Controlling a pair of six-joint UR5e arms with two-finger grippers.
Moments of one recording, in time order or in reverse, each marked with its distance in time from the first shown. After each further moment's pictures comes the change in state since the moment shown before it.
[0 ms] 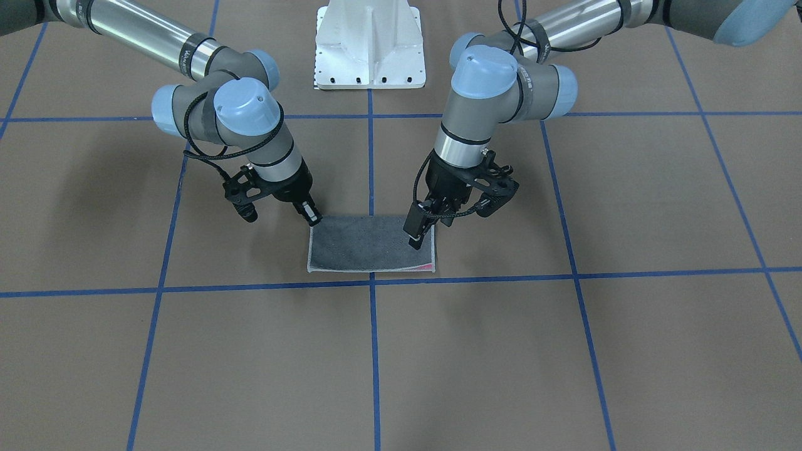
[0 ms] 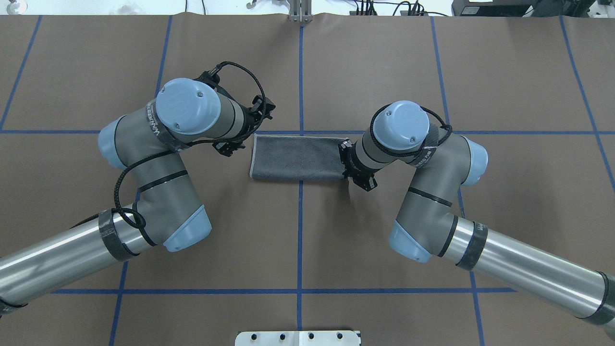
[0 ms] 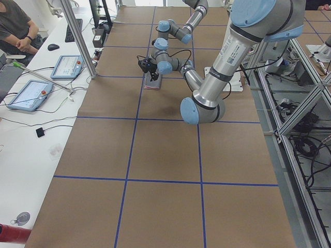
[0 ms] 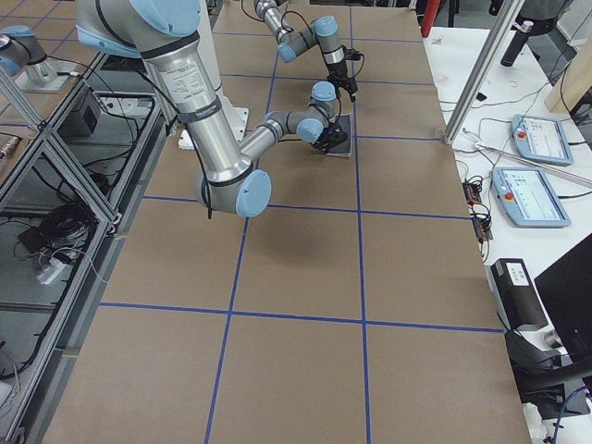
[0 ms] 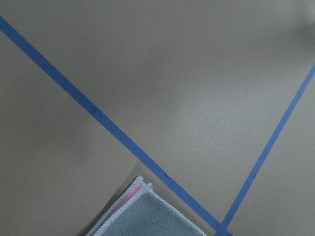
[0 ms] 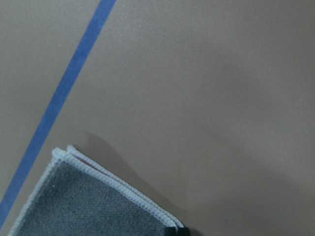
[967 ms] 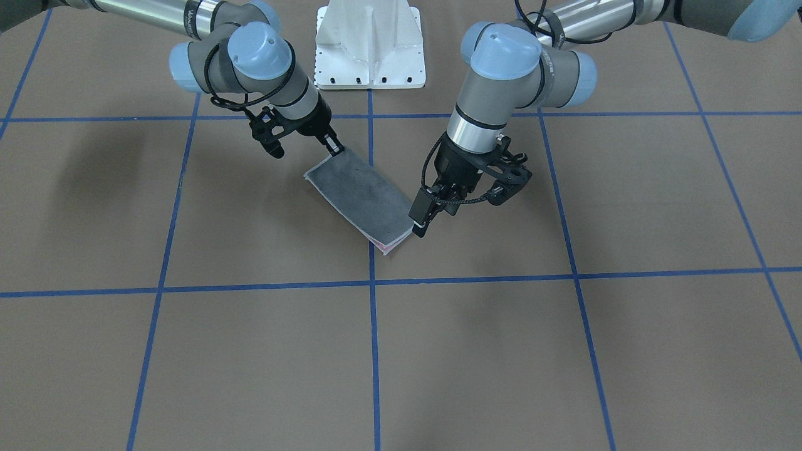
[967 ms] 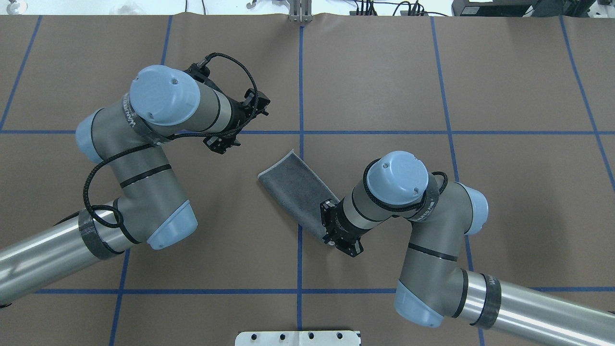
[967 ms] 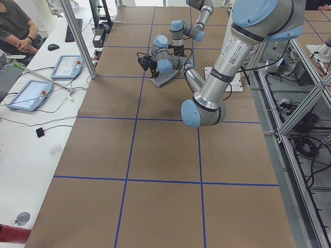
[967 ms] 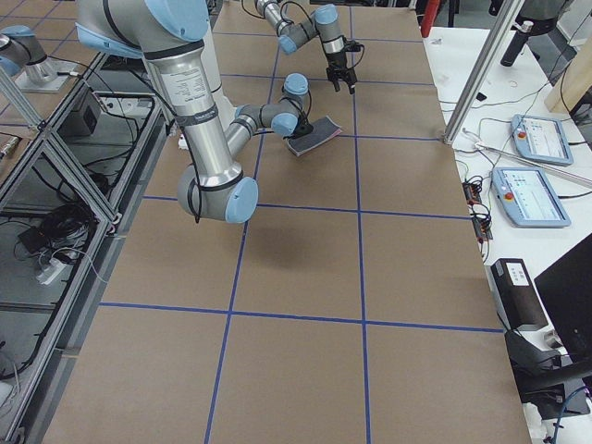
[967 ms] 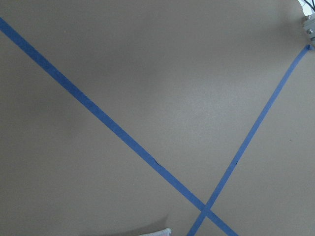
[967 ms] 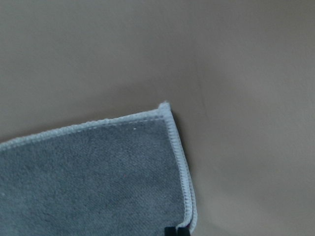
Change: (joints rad) left arm -0.026 0.035 -0.070 0.001 -0.060 0.008; right arm -0.158 -0.065 0.169 -0.010 0.126 0.149
